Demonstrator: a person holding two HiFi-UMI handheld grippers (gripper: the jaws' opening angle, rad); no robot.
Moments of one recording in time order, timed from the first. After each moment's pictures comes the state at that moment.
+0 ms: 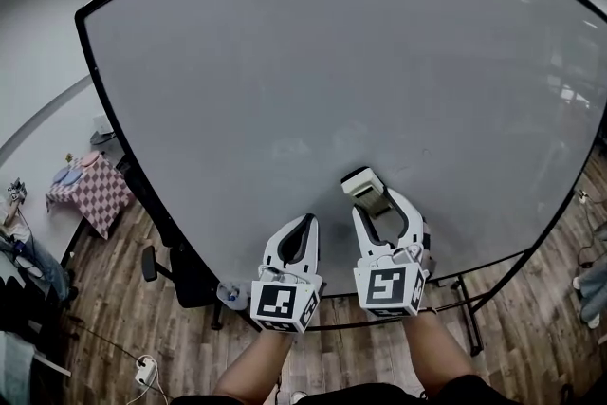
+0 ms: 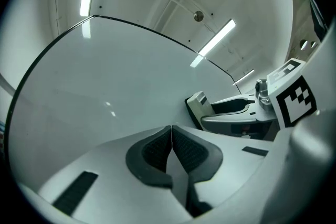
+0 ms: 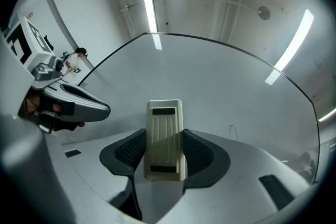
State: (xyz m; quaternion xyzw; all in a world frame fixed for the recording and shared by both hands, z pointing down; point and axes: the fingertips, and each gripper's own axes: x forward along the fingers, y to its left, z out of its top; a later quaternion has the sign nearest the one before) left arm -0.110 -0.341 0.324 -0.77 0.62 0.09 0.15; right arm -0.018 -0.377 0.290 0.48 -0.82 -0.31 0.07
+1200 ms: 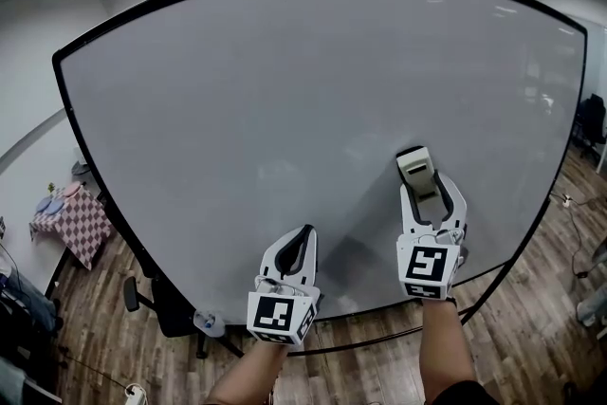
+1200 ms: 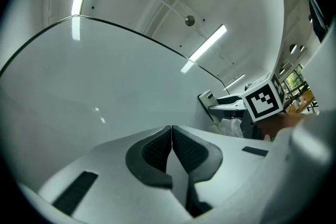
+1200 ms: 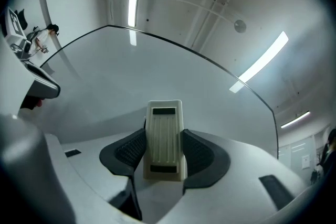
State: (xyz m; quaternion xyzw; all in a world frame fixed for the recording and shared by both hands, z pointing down) left arm -0.036 -0.361 0.285 -0.79 0.58 0.11 0.19; right arm 0.150 -0.431 0.215 0.61 -0.72 -0.31 0.02
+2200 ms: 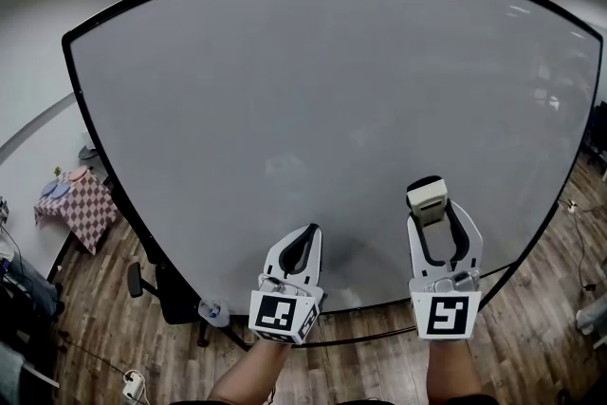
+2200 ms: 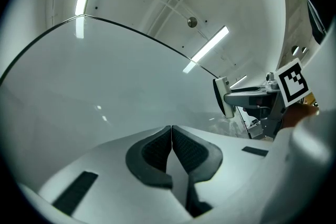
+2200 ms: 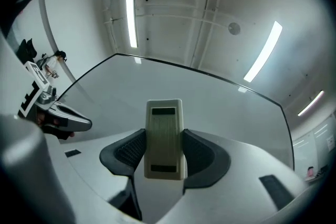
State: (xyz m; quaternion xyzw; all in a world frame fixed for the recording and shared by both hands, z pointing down) left arm -0.049 -0.351 0.298 -0.79 0.58 0.11 0.18; right arm 0.124 -0.345 0.216 0.53 -0.78 -0.32 -0.09
